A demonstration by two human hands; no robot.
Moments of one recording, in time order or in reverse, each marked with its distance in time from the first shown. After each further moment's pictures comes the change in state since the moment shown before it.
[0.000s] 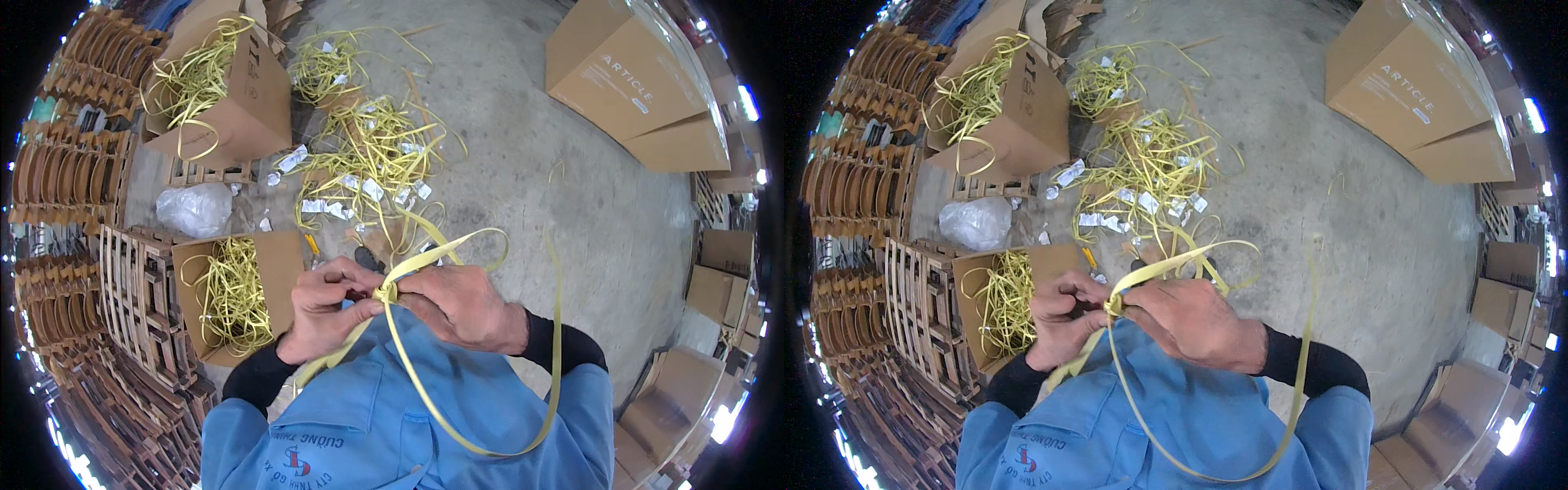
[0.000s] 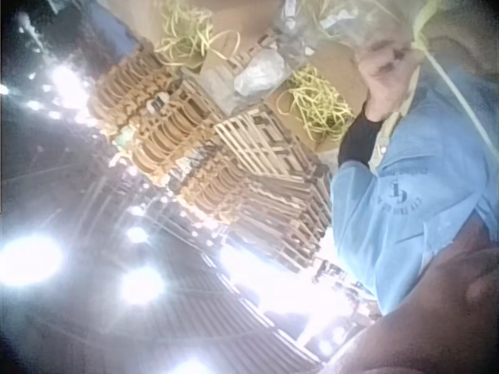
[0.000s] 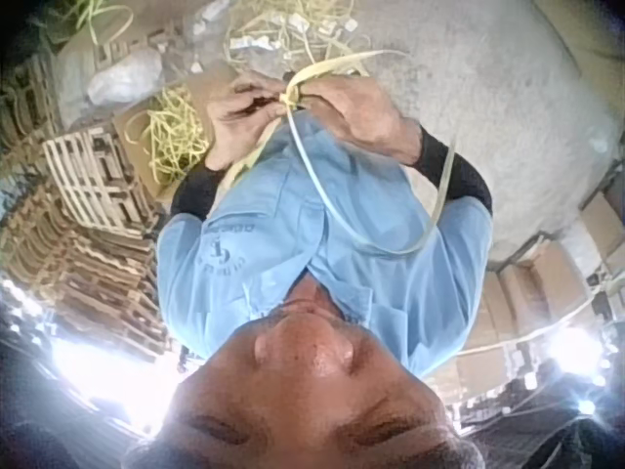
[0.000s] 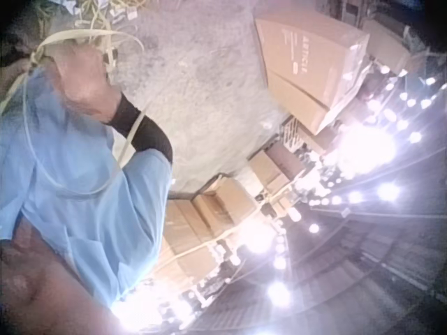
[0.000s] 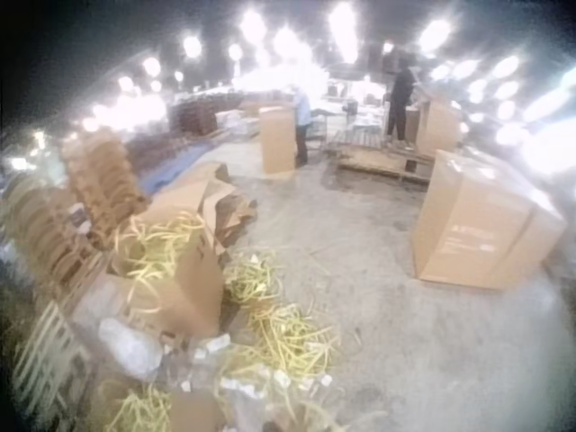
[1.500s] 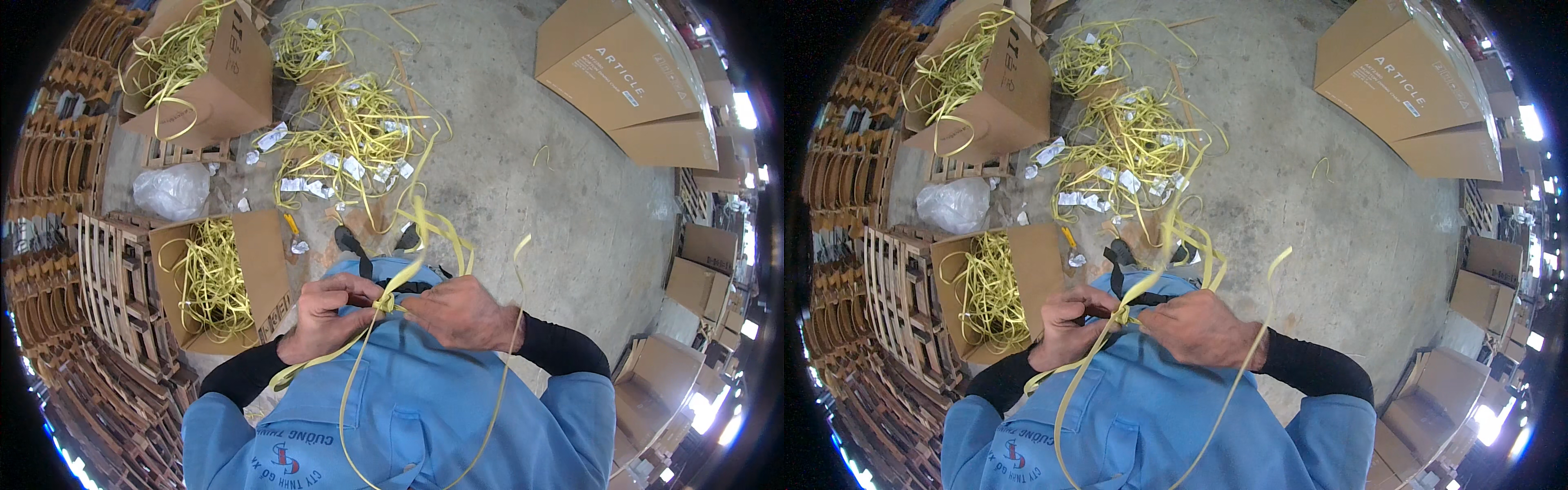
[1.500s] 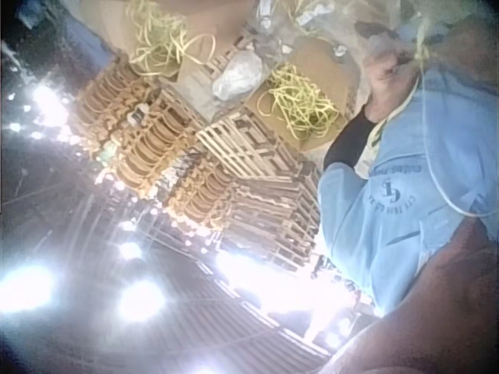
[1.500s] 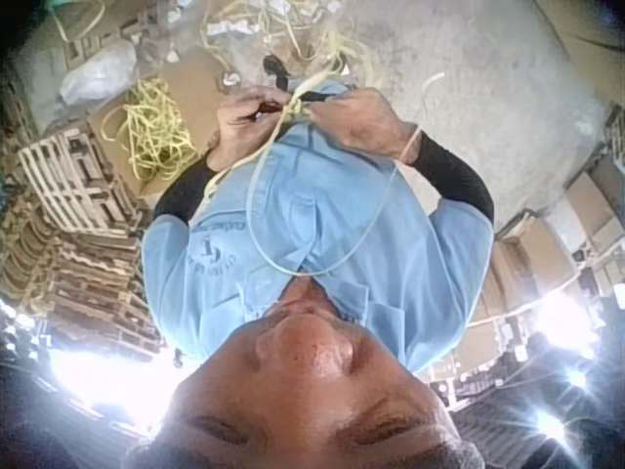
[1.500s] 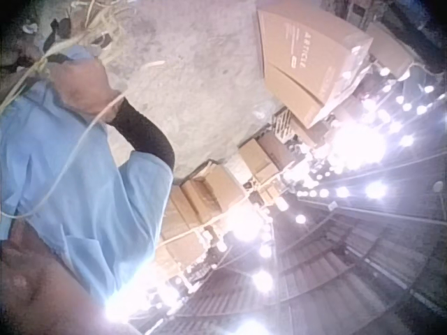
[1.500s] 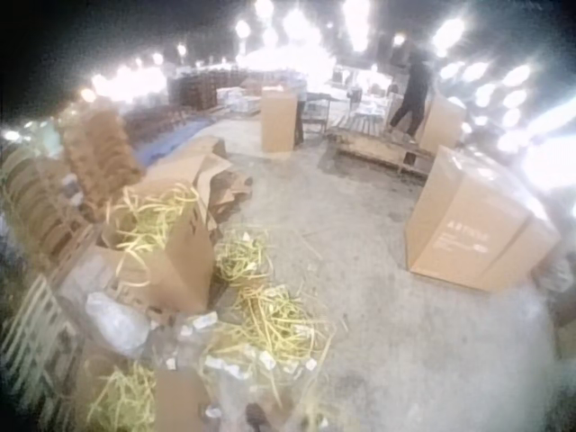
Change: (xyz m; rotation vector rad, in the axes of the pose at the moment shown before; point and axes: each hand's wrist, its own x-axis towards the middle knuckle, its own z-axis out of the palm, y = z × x) left_hand -0.037 -0.036 0.004 -0.036 -0.068 -0.106; right_hand -0.038 0.016 0.021 -0.184 -0.221 -0.015
